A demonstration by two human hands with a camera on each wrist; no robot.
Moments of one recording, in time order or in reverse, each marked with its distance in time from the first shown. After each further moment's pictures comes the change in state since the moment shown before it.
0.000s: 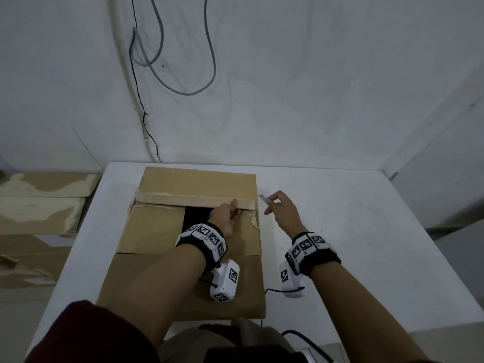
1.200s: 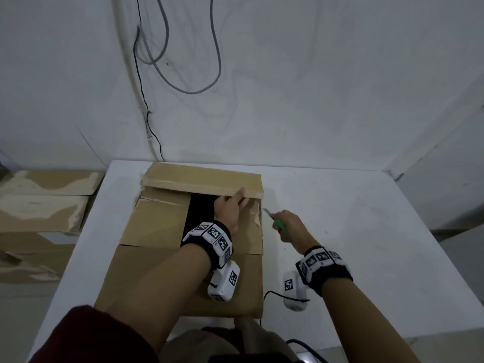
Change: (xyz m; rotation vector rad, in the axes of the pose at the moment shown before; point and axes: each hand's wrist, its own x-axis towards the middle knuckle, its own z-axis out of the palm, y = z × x) left_hand -0.023 0.004 0.018 -0.042 -0.074 0.326; right_hand -0.007 0.013 -0.005 0.123 -0.170 0.298
